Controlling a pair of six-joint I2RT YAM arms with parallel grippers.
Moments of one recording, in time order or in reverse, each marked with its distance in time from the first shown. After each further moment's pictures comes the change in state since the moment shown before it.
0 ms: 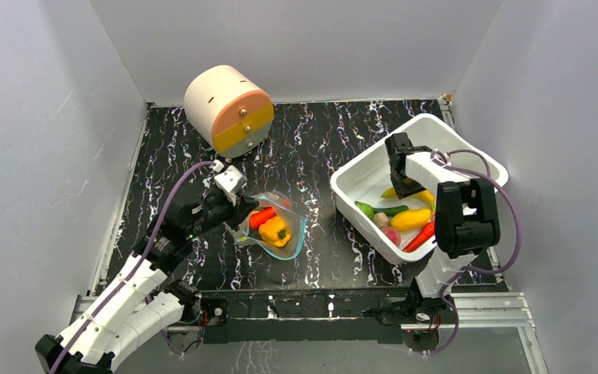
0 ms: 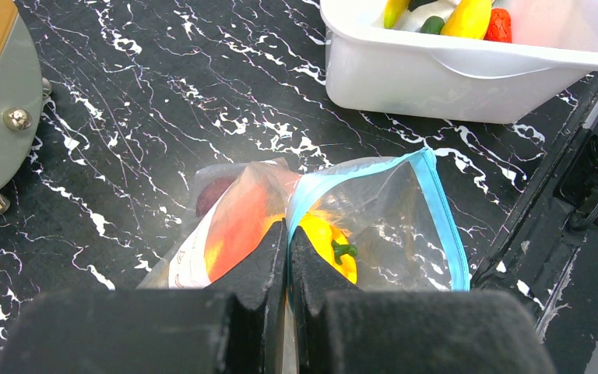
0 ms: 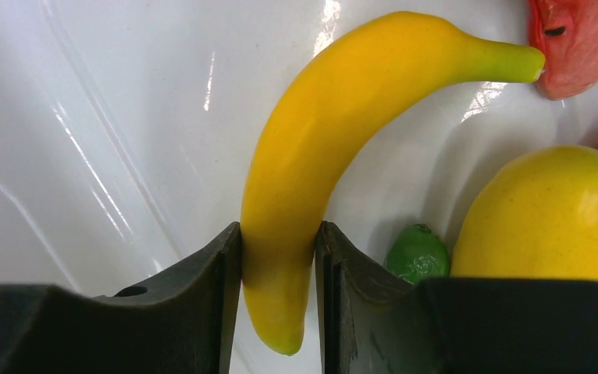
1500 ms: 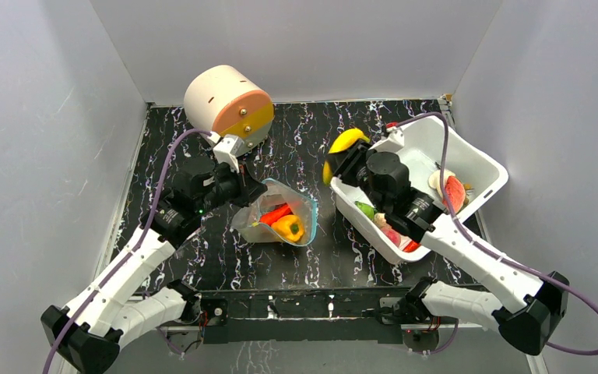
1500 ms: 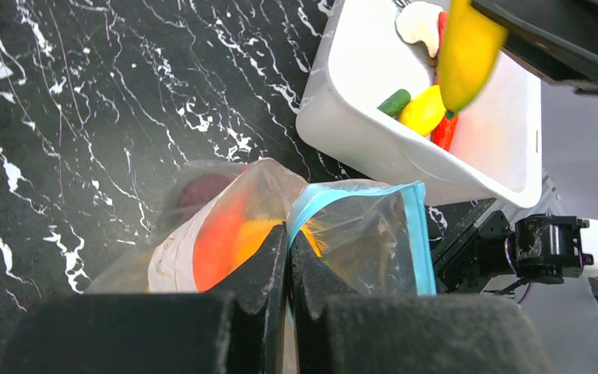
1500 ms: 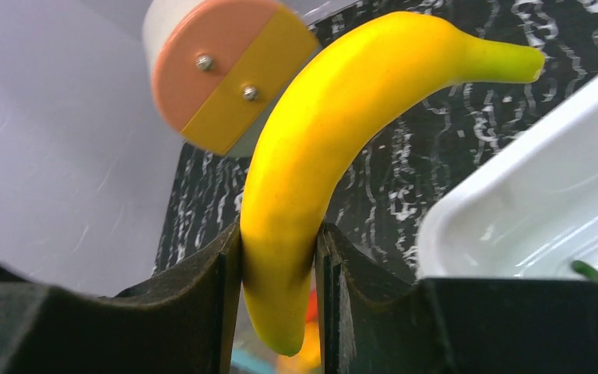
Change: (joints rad) left arm 0.000 0.216 0.233 -0.085 -0.072 -0.395; right arm 0.599 -0.705 -0.163 0.563 -0.133 -0.645
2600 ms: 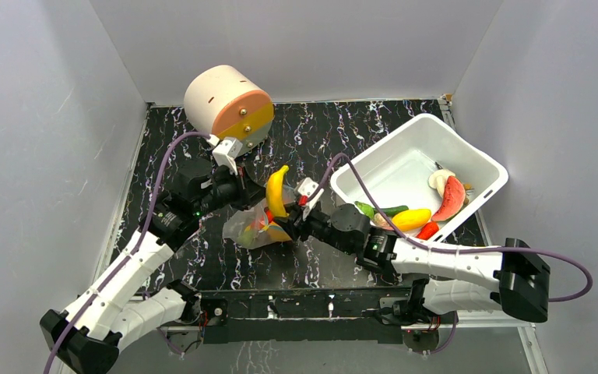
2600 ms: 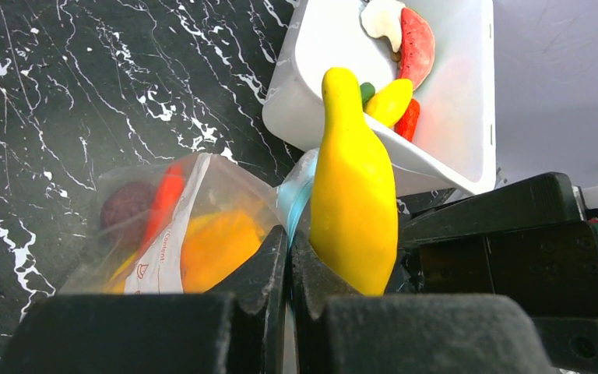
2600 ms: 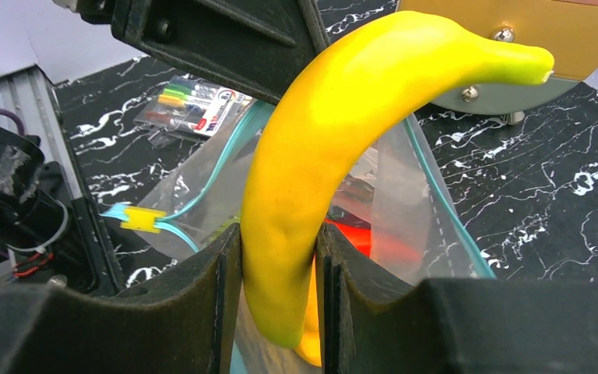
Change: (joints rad) left arm 0.001 -0.019 -0.022 0.012 0.076 -0.087; right arm 0.444 0.106 -0.278 0.551 -0.216 -0.766
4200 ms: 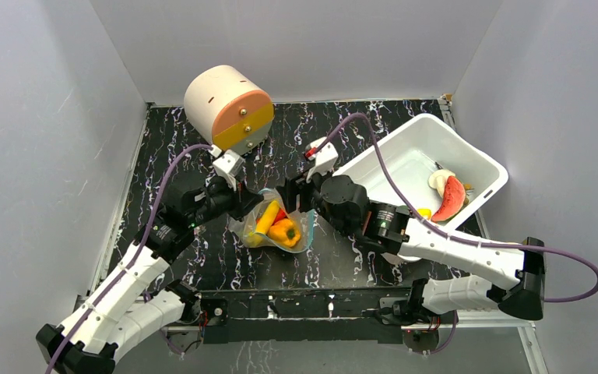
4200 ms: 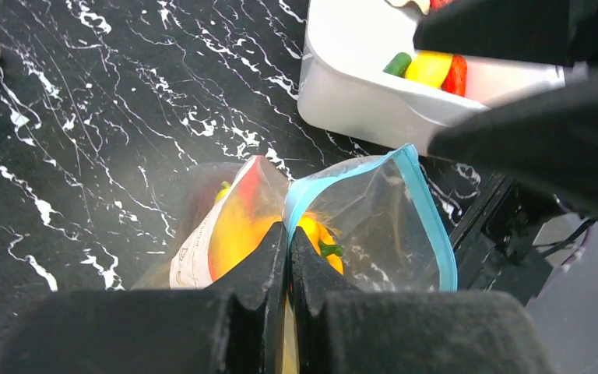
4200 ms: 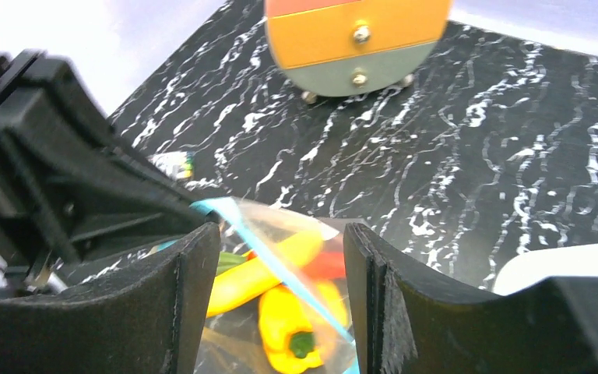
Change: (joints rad) left arm 0.005 -0.095 -0.093 0.035 0.000 0.260; right arm 0.000 0.043 0.388 -0.455 0.312 0.244
